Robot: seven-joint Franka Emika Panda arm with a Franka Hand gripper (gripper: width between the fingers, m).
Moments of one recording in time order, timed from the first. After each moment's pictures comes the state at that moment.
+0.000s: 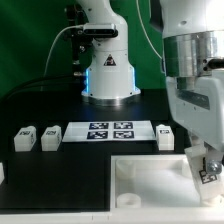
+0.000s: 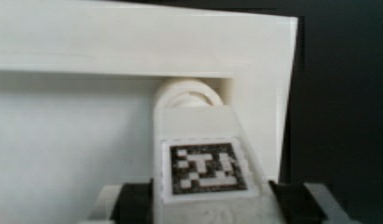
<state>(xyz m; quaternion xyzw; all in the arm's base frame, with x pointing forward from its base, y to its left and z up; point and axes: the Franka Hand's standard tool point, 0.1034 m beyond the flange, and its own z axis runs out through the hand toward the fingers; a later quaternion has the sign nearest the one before) 0.628 0.113 0.077 -0.71 0.70 -0.04 0.09</state>
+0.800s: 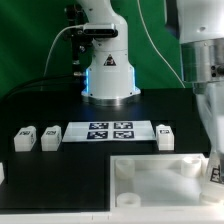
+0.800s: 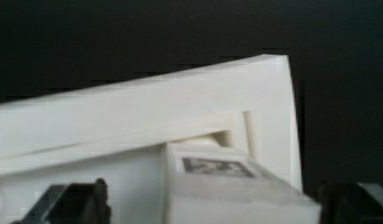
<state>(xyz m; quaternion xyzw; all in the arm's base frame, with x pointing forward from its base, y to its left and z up) 0.628 0.120 0.078 -0.68 0.72 -0.02 0.09</state>
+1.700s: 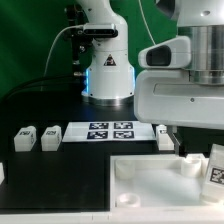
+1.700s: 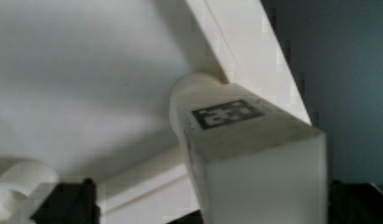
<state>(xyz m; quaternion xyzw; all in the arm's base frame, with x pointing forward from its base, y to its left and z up) 0.630 0.116 0.086 -0.99 0.16 -0.04 0.02</state>
